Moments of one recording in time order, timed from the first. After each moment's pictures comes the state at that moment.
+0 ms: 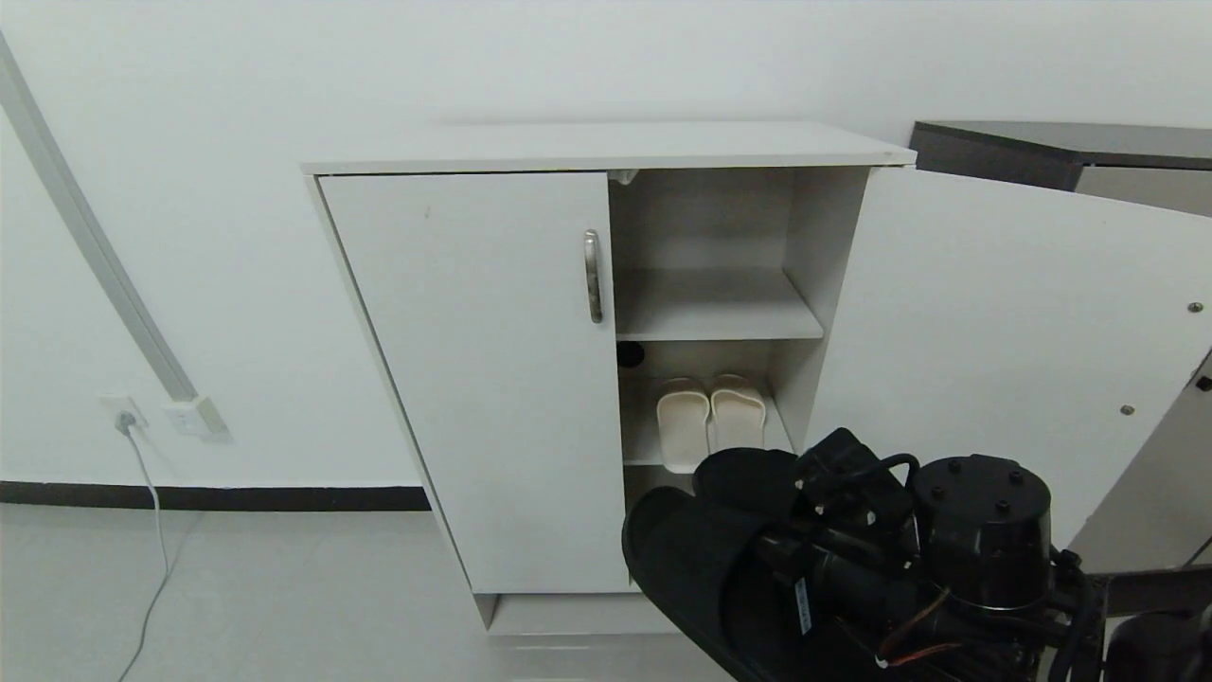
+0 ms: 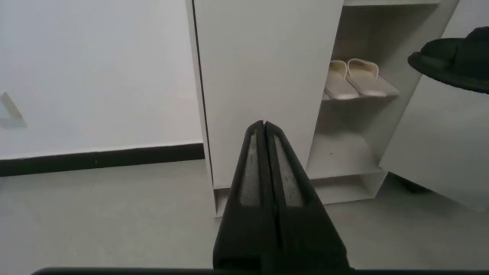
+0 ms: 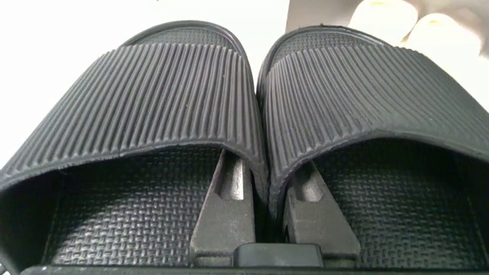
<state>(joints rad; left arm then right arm) 0.00 0.00 0.00 0.00 -0.07 -0.01 0.80 1.78 -0.48 -1.01 -0.10 0.04</state>
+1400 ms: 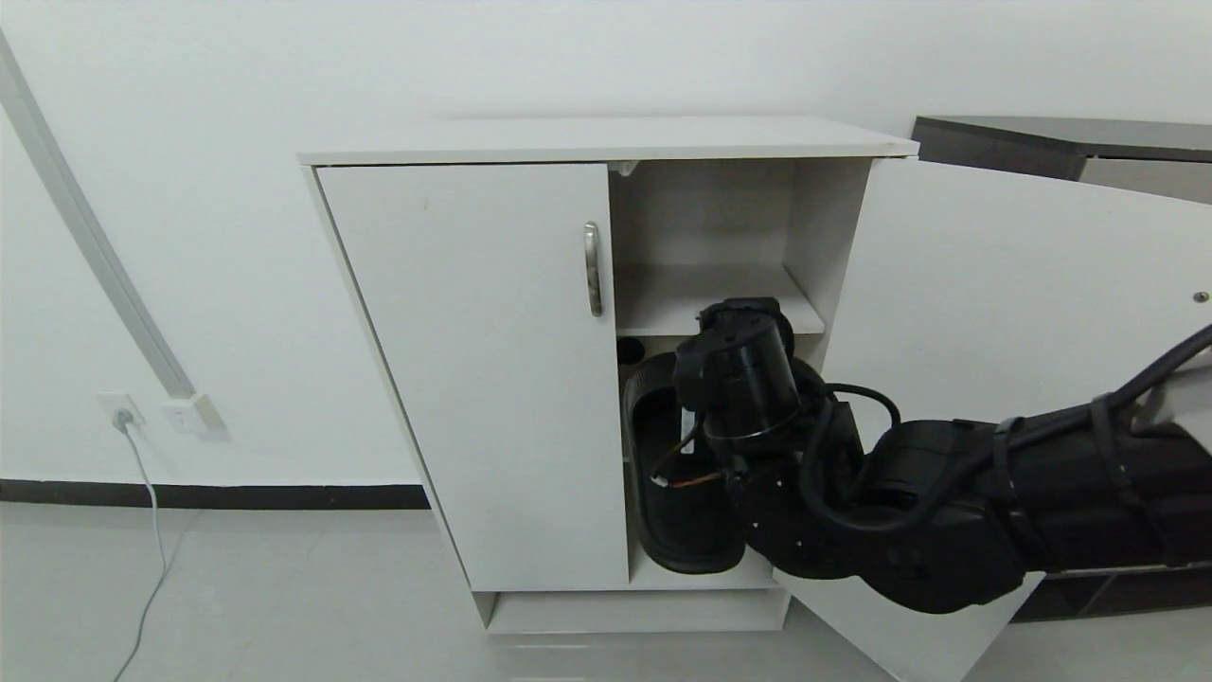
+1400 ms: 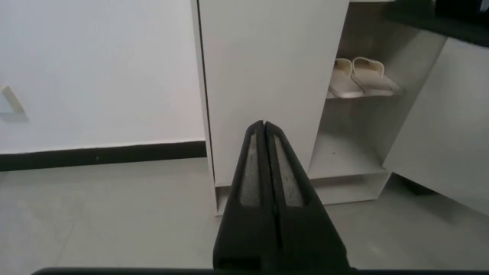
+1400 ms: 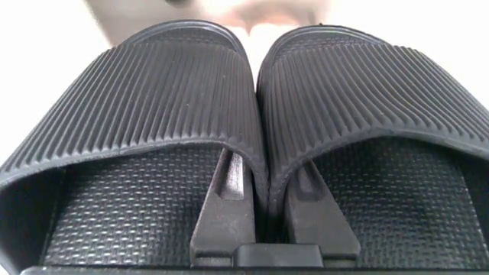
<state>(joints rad) 0.00 0.00 0.00 0.00 -0.07 -0.01 0.89 1.98 -1.28 -0.31 -0.85 0.35</state>
